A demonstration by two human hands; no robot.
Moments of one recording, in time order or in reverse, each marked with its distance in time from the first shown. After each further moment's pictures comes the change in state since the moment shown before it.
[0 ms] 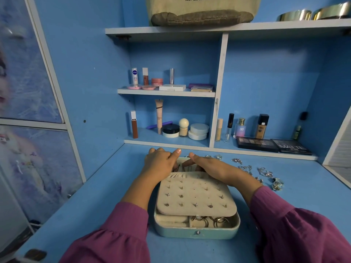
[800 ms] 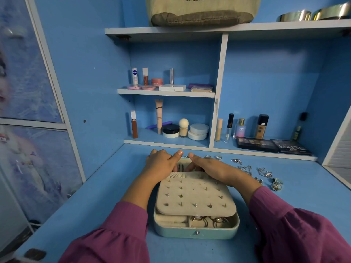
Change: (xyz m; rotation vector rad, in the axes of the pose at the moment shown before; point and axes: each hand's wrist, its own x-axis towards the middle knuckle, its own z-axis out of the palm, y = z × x) left_hand 0.002 0.000 0.002 -0.017 -0.071 0.020; right_hand 0.003 0.002 0.000 -0.004 0.010 0.046
